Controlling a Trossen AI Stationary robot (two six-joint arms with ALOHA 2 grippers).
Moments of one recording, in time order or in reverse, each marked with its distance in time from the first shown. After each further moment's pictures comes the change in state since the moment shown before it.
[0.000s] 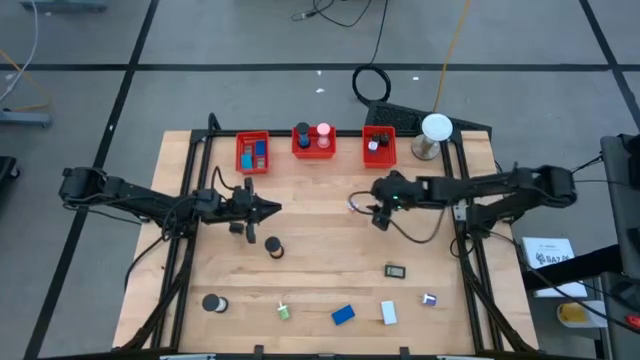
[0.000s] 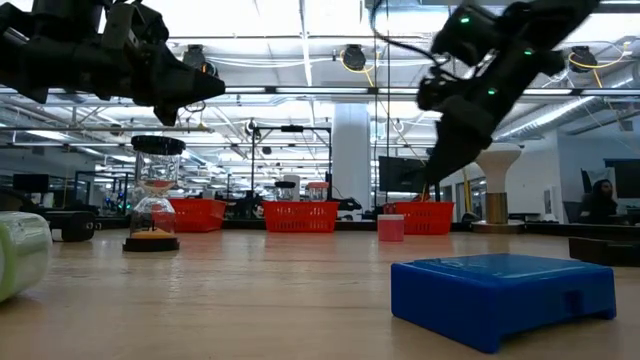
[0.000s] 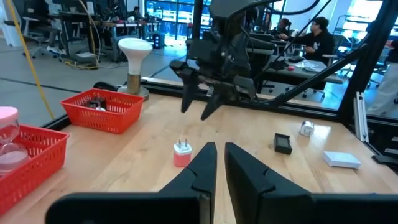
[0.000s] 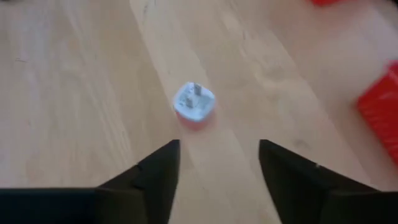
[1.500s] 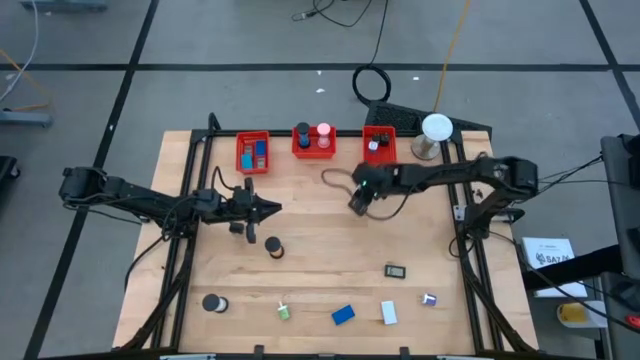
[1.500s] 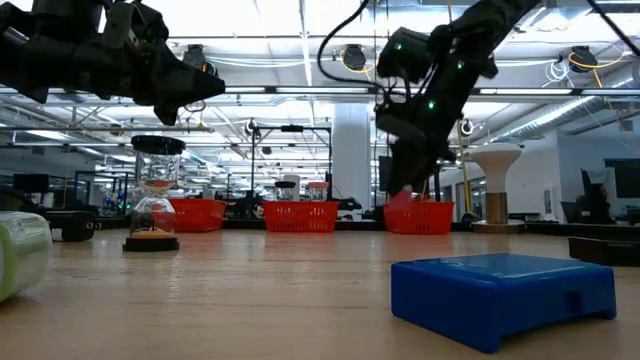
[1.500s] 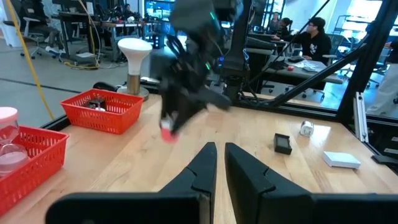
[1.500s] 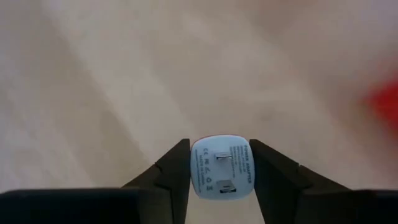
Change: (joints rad) left arm 0.000 0.000 0.001 0.000 0.000 0.001; right arm -0.108 0.305 0.293 -0.152 0.001 0.181
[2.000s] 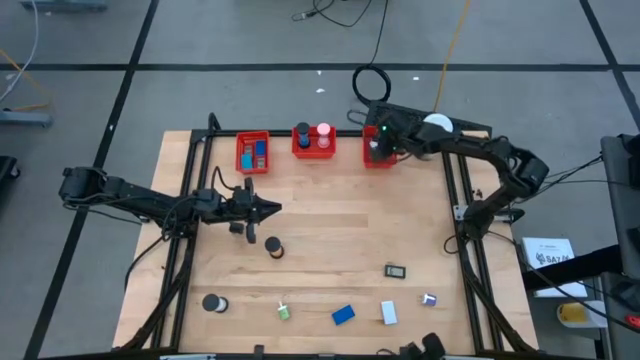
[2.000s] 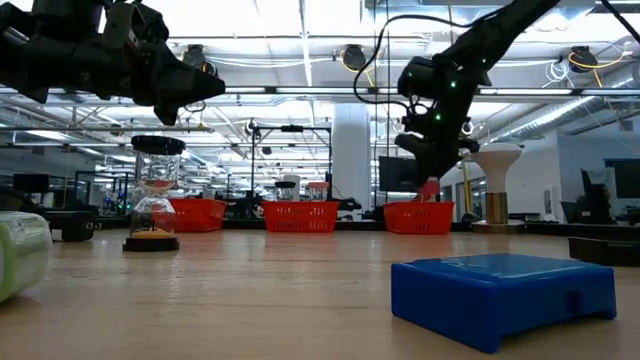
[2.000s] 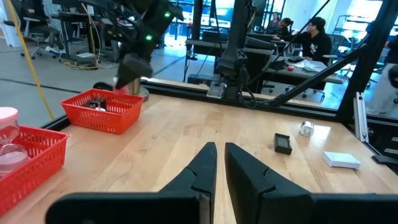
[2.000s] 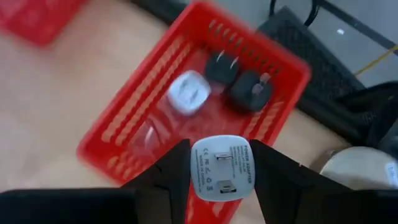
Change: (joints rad) left arm 0.000 0.000 0.000 0.000 0.000 0.000; right arm -0.426 -0.034 0.094 -0.141 0.106 -0.132
